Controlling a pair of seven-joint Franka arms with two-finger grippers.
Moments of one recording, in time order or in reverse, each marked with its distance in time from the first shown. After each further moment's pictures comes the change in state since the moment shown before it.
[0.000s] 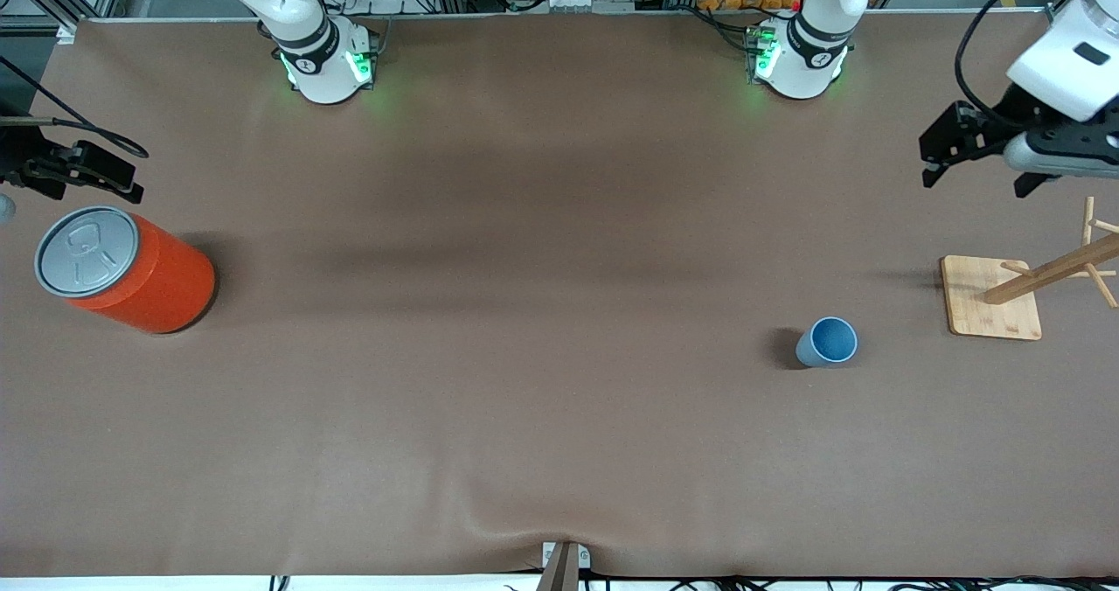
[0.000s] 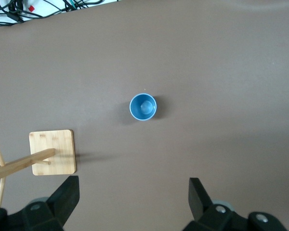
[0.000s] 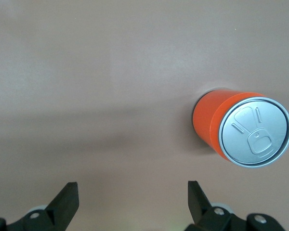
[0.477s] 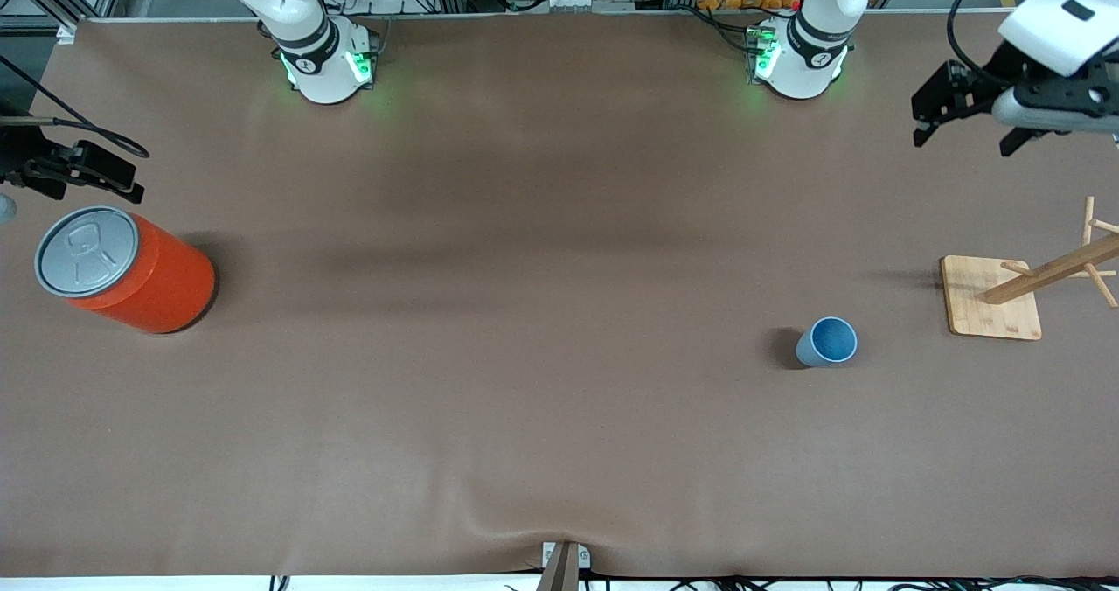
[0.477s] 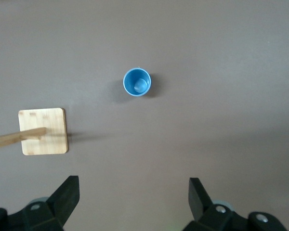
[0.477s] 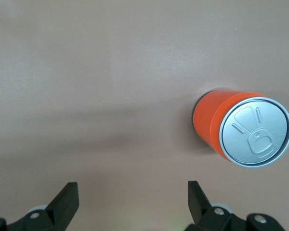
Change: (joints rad) left arm -0.042 -0.162 0.059 -0.183 -0.044 -0.008 0.001; right arm 0.000 0.000 0.001 0.000 0.000 -0.001 0.000
